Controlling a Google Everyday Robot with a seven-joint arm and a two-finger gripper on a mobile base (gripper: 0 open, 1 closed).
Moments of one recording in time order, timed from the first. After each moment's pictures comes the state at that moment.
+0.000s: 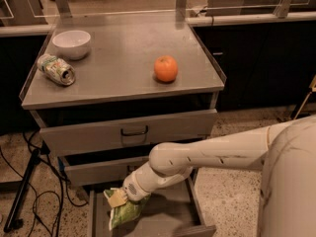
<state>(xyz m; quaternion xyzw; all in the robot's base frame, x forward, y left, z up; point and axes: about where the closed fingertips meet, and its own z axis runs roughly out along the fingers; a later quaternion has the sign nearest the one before) 0.424 0.137 0.517 -0.37 0.84 0.37 0.10</state>
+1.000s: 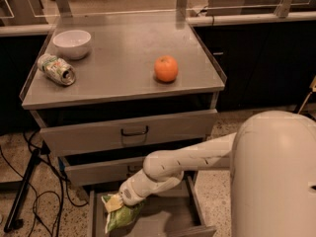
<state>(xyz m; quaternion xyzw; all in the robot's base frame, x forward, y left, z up) 0.429 0.156 0.461 -0.35 0.85 0.39 0.07</state>
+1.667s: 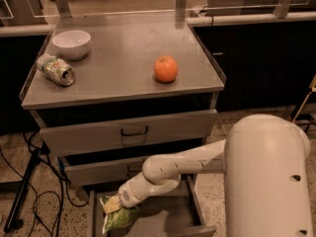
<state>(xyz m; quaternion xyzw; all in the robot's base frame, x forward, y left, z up) 0.433 0.171 0.434 -0.33 0.85 0.41 0.07</state>
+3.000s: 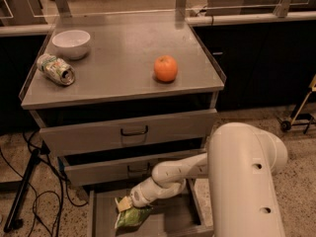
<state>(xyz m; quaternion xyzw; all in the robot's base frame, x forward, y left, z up) 0.470 0.138 0.337 -0.26 0.88 0.39 0.05</state>
